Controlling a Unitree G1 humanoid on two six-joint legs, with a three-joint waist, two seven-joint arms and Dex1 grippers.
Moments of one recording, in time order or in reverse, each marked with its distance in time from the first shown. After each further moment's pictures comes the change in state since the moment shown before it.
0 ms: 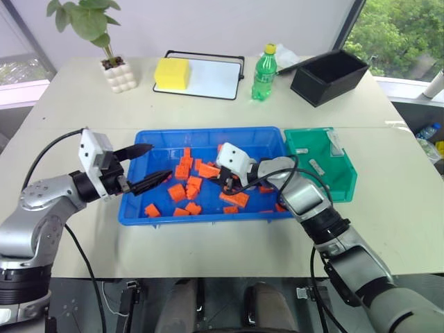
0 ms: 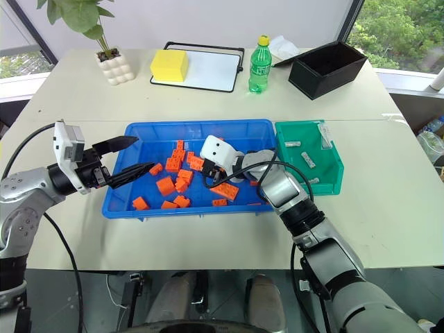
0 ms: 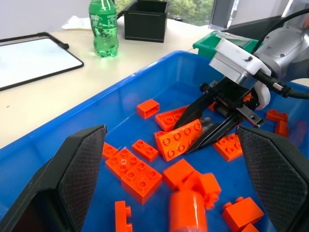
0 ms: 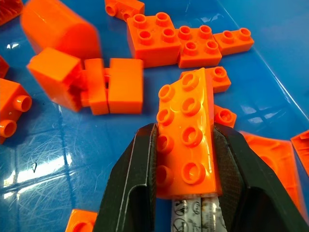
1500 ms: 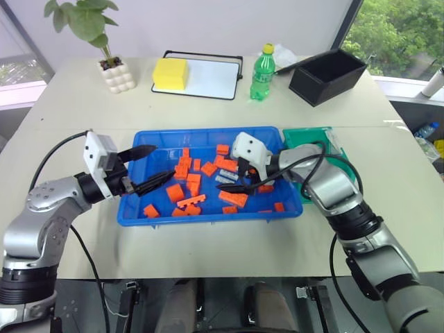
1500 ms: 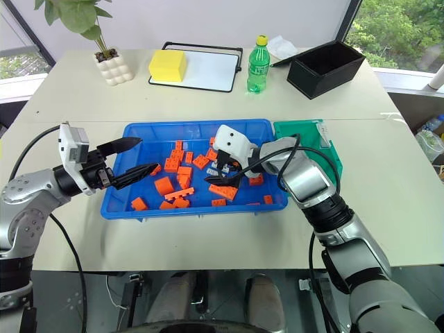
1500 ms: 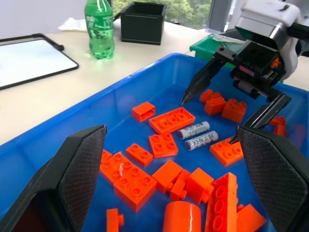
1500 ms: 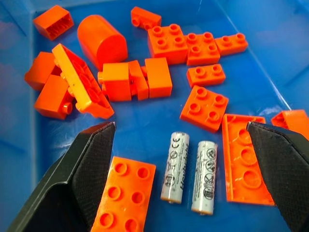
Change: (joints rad) left arm -0.001 -0.032 -0.013 0.001 0.012 -0.008 0.002; right arm -0.020 -0.166 -0.041 -0.216 0.146 0.204 0.142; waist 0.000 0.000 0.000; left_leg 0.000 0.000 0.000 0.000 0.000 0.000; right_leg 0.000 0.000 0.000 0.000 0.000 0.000
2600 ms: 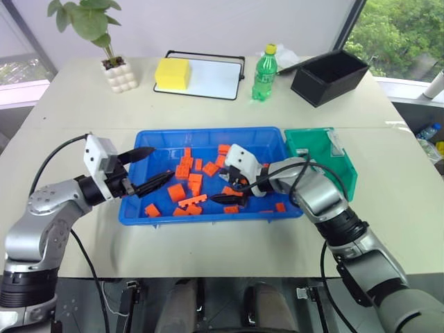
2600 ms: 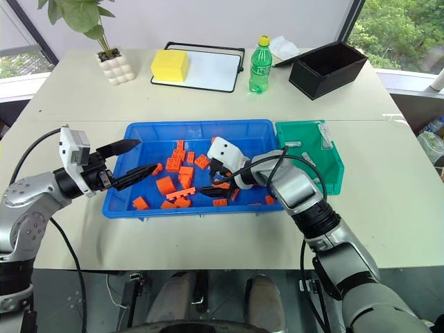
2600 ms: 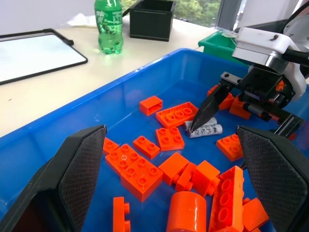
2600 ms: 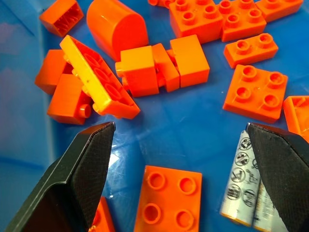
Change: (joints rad) left arm 0.022 -0.009 0.000 0.000 0.015 -0.014 0.025; right arm 0.032 0.068 0.030 0.036 0.039 0.110 -0.046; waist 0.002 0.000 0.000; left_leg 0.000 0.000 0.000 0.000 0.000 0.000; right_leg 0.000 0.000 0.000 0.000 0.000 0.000
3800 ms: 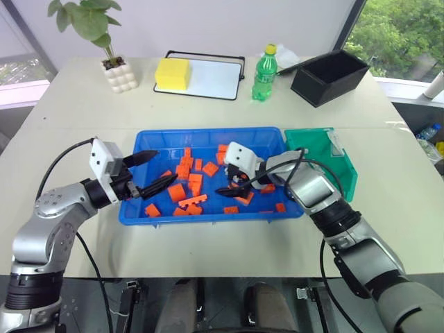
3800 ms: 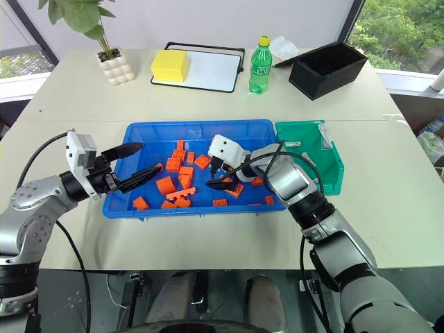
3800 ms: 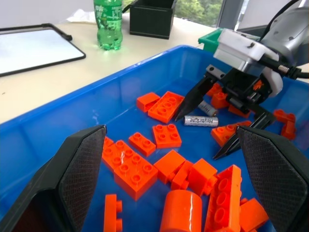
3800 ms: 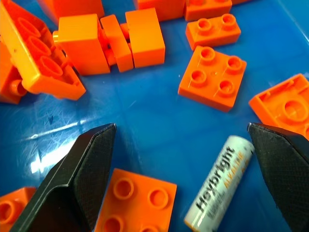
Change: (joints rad) left arm 0.019 -0.027 -0.021 -0.009 0.010 -0.005 0.024; right arm -0.061 0.005 0.041 0.157 -0.138 -0.135 0.010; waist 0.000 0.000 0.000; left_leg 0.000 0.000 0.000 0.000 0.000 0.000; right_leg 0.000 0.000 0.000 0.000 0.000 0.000
